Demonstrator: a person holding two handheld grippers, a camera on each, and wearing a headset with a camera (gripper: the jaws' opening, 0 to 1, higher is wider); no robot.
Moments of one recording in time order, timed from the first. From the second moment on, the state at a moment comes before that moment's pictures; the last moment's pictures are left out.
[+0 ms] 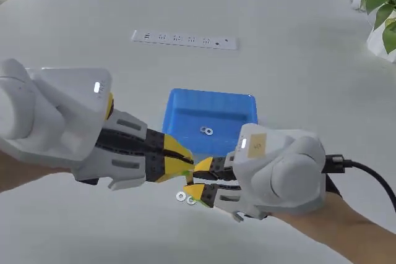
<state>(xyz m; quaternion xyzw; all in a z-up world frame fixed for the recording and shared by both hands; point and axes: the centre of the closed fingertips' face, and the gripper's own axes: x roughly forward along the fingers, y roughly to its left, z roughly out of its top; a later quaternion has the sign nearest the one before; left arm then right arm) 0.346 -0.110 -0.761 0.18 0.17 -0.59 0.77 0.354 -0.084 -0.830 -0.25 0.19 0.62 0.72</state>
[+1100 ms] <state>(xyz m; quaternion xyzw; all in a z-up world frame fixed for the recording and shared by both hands) 0.344 -0.114 -0.785 0.17 0.19 -0.59 0.77 0.347 -0.088 -0.853 -0.24 0.22 0.63 0.71</state>
